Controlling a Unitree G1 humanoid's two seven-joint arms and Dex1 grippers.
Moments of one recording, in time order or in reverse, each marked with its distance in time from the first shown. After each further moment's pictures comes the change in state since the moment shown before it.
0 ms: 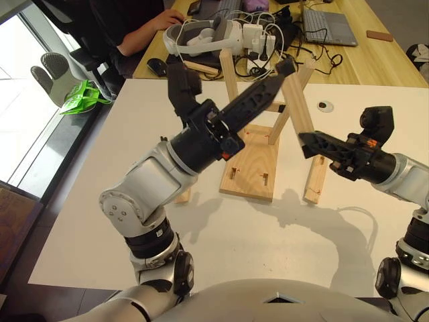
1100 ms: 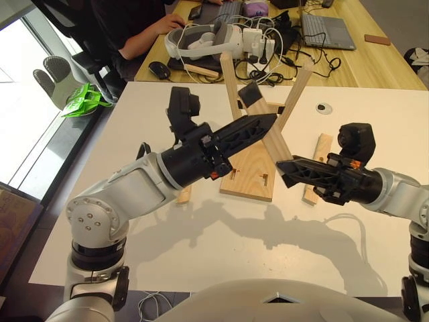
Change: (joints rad) left arm 0.088 0.454 -0.143 -0.054 0.054 -0.246 -0.183; right arm 0.116 -0.174 0.244 -0.125 0.233 -0.234 -0.104
